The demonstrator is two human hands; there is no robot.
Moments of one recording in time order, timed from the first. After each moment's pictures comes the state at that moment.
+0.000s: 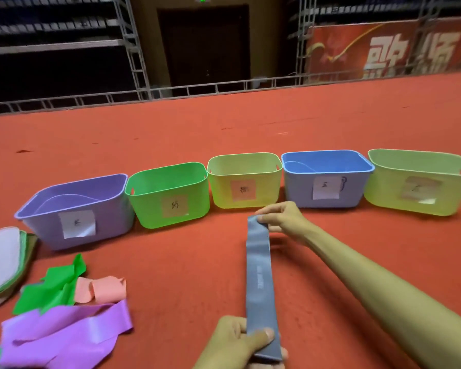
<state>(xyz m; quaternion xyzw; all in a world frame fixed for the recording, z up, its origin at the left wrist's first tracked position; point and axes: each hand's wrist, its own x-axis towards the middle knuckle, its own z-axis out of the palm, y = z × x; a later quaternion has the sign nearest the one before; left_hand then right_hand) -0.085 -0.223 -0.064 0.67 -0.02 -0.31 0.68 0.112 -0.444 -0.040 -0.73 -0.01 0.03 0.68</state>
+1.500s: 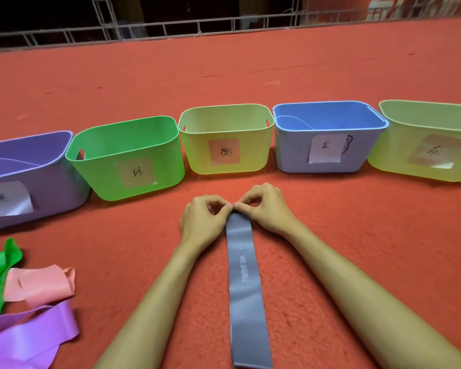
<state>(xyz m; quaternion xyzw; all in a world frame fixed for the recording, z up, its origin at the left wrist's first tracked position) 0.130 -0.254 -0.103 0.90 -0.05 0.10 0.42 0.140 -0.440 -0.109 -0.90 -0.11 -0.14 0.41</state>
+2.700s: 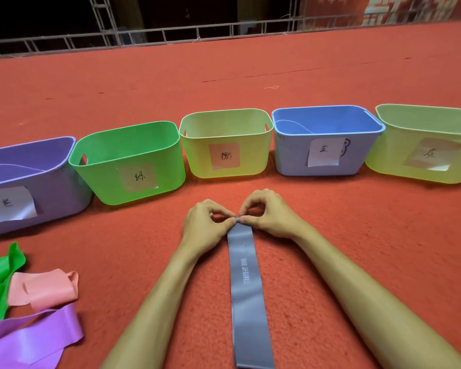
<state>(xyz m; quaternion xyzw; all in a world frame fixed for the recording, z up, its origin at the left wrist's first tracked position) 0.131 -0.244 -0.107 0.89 -0.11 0.05 0.45 0.129 -0.454 -0.103 -0.88 -0.18 -0.07 0.43</state>
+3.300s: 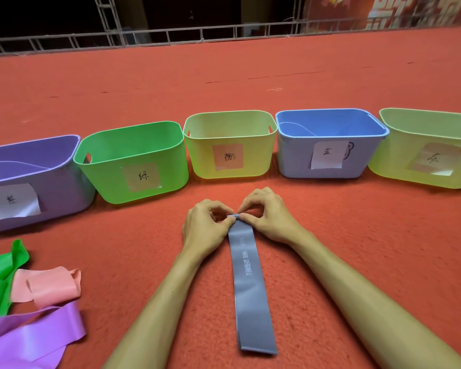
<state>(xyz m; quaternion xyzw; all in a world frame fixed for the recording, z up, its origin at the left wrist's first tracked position) 0.127 -0.245 -0.110 0.89 -0.08 0.11 0.44 0.131 -0.442 -0.112 -0.89 -0.18 -0.14 0.41</state>
